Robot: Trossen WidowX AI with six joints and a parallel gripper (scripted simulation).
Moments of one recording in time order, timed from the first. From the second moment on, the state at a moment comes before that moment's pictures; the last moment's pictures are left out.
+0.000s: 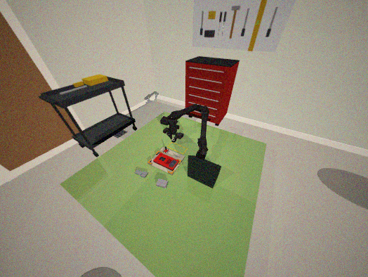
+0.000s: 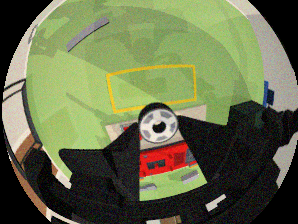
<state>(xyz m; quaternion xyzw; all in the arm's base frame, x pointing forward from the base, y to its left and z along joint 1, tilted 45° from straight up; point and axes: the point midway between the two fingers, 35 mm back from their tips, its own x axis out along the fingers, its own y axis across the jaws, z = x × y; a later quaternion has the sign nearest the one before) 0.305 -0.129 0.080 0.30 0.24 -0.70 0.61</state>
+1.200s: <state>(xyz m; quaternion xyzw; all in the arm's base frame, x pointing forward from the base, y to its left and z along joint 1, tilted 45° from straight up) 0.280 -0.206 0.039 0.30 0.23 -0.70 0.61</state>
